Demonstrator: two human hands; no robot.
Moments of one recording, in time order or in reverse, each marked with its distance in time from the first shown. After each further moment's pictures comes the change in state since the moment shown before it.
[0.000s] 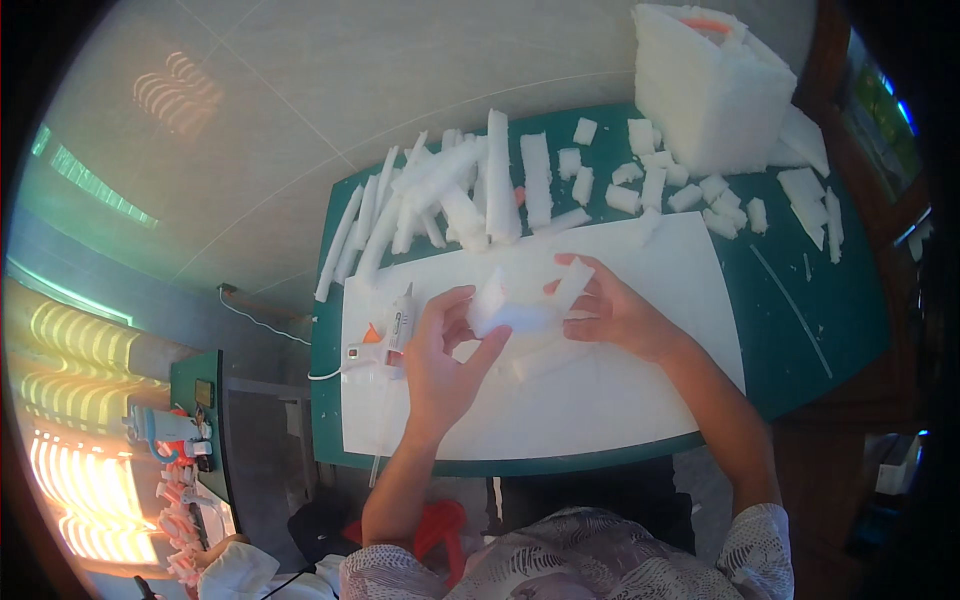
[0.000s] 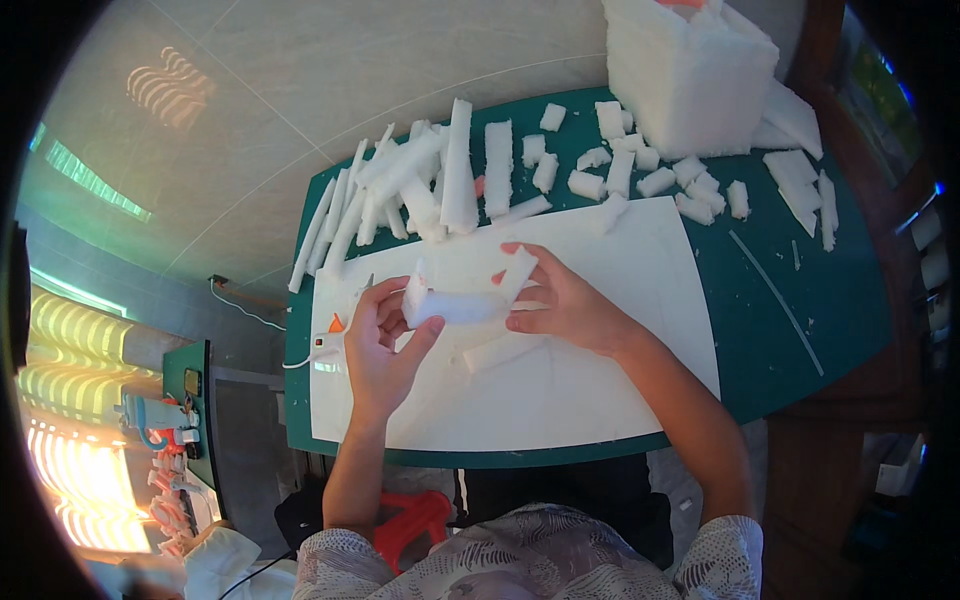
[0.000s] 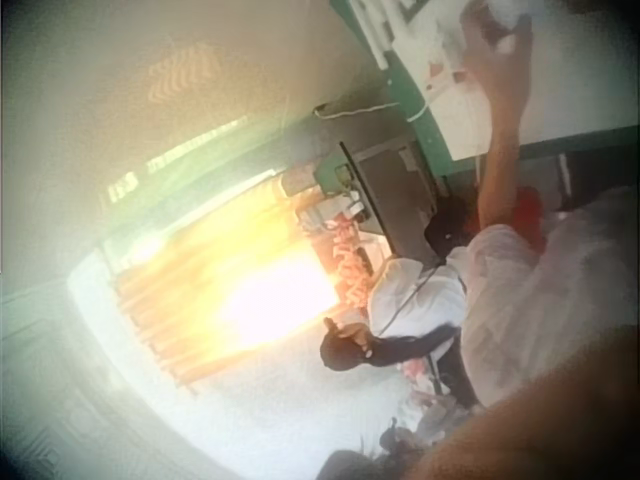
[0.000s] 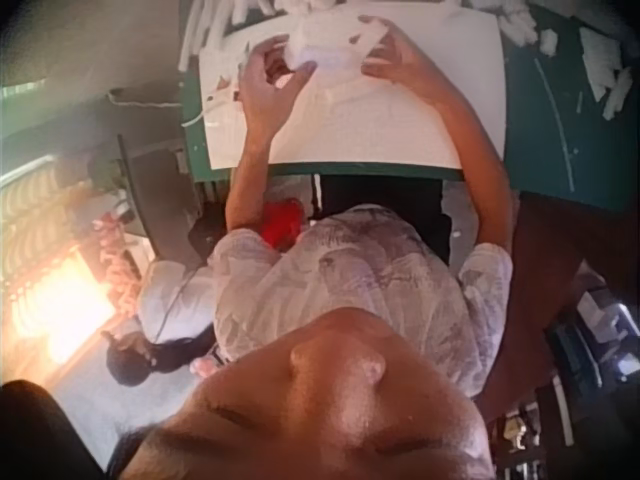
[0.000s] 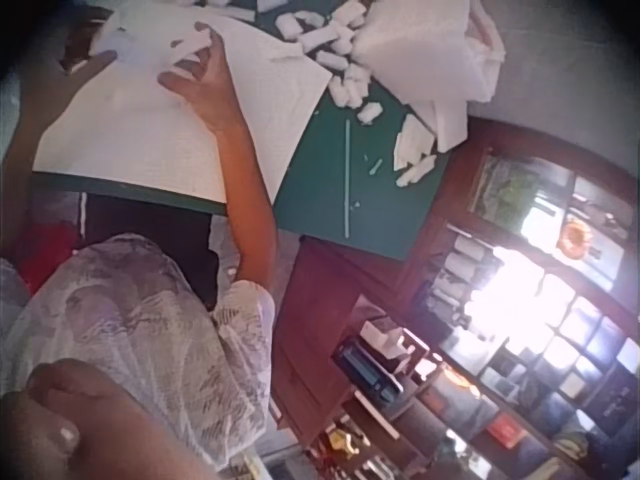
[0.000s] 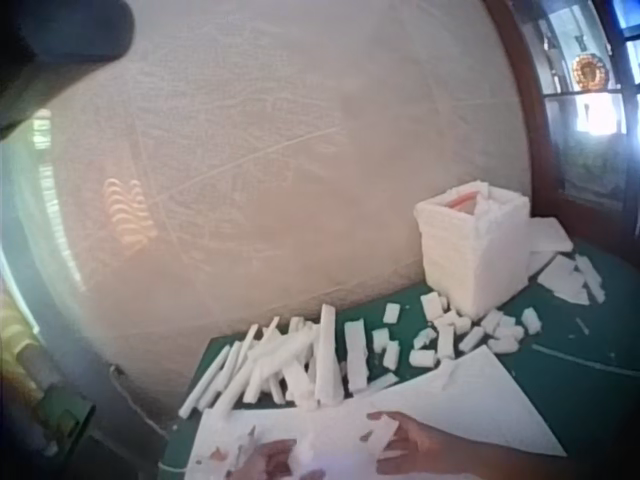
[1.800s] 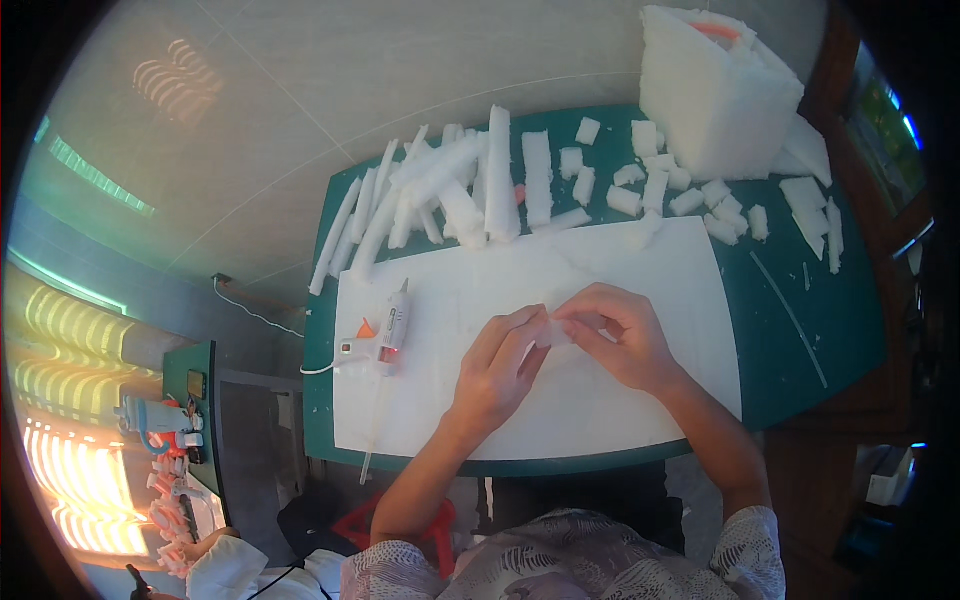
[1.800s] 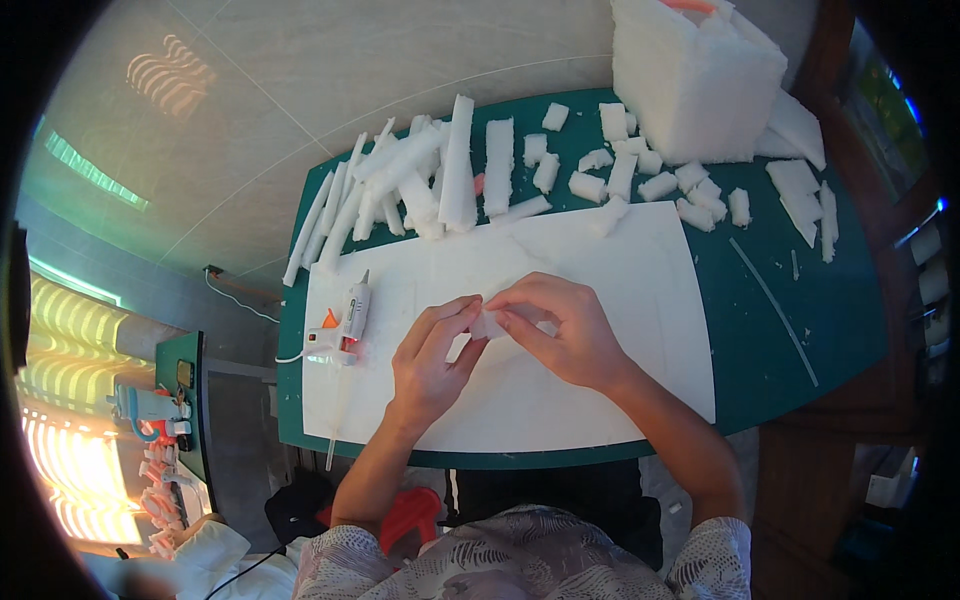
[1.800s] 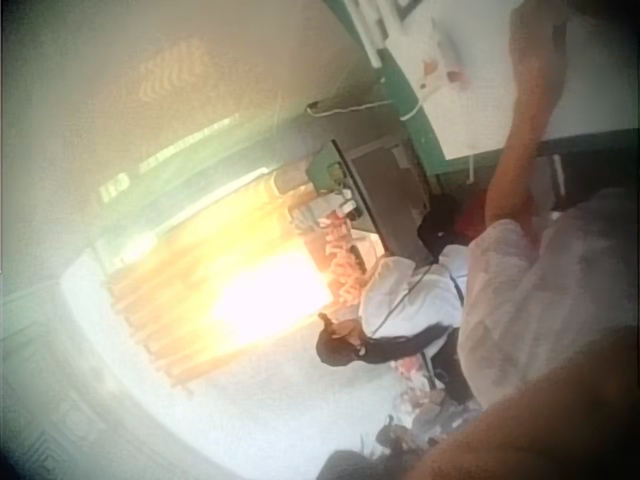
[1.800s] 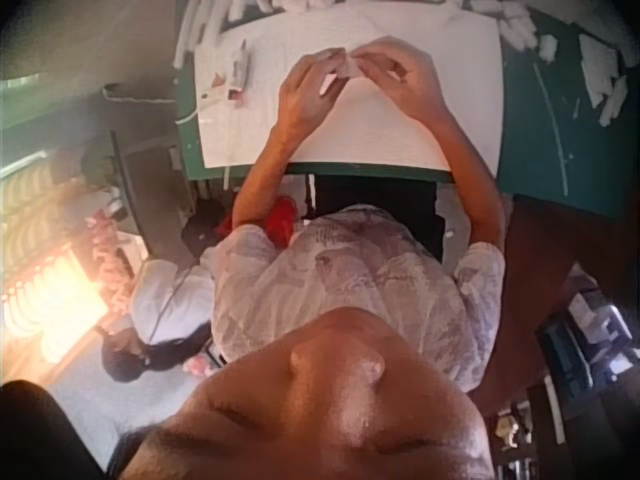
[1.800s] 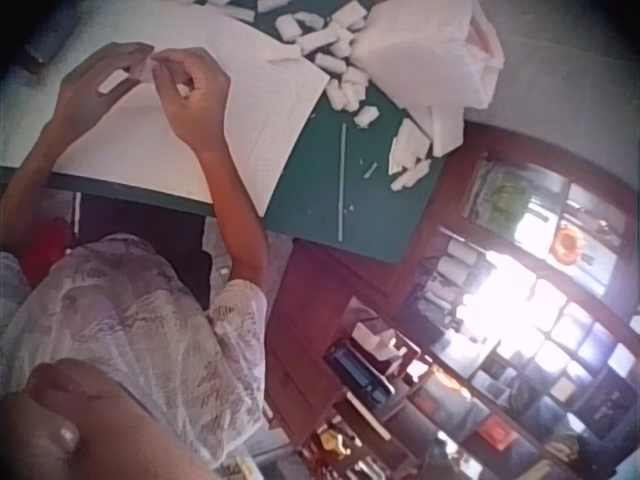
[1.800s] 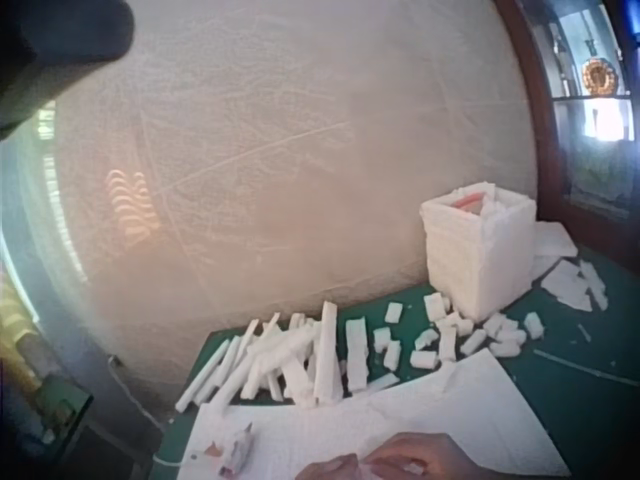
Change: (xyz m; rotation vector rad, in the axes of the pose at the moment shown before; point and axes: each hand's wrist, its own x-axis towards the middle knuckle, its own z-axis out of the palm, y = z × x) left_hand -0.003 -0.009 0.044 0.430 0.004 0.642; right_hand -0.015 0.001 0.016 -0.360 0.173 -0.518
